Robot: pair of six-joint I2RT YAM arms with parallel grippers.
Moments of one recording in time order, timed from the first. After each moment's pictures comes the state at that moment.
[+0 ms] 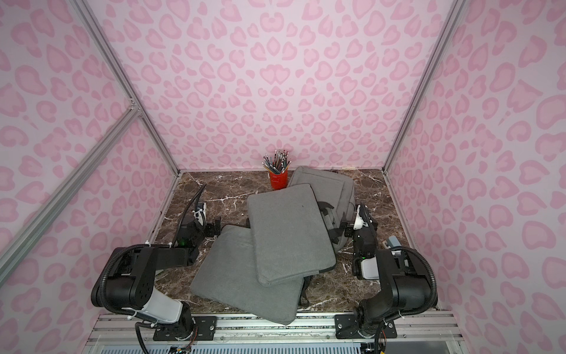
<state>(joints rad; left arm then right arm) -0.03 1.56 0.44 0.67 0.00 0.04 -0.01 1.53 0.24 1.13 0.10 0.03</state>
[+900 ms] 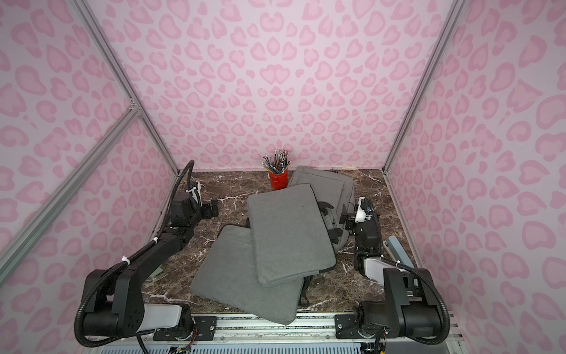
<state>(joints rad) -0.09 1.35 0.81 0.06 -0.08 -0.09 -0.01 1.31 0.34 0.86 0.02 0.04</state>
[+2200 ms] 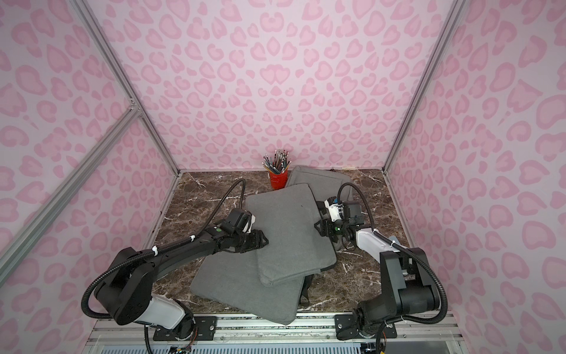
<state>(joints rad) -0.62 1.53 0.89 -0.38 0.25 -0.74 0.13 1.52 0.75 -0.08 -0.45 0.01</state>
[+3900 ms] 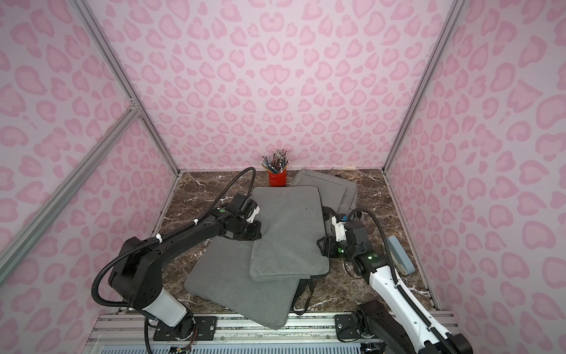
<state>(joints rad) -0.58 1.63 1.17 -0.69 0.23 -0.47 0.28 0.92 0.54 -0.43 -0.28 0.38</state>
